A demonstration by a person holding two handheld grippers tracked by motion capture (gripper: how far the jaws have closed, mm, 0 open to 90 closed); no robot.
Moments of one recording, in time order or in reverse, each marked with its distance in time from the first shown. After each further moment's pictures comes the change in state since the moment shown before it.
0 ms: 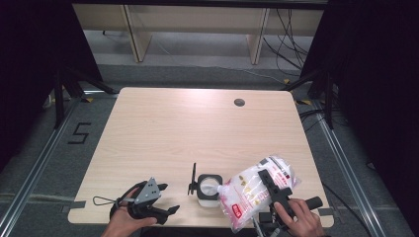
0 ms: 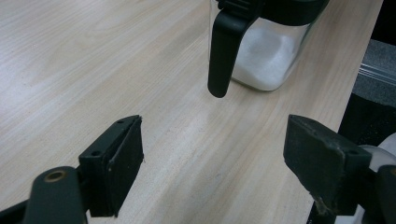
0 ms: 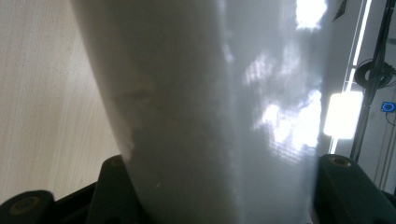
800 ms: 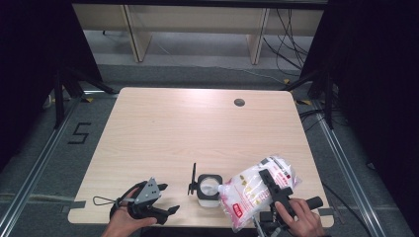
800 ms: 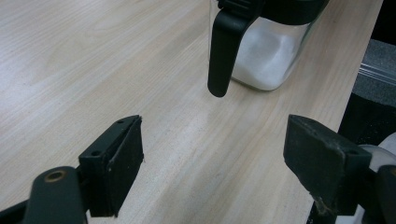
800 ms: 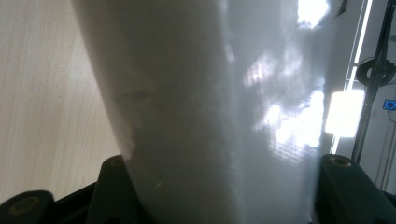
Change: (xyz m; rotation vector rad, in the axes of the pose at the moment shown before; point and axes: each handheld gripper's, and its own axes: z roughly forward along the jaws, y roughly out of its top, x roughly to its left) left arm -0.001 0.000 0.000 0.005 -0.005 -0.009; right arm 0.002 -0.002 0.001 0.003 0.002 0.004
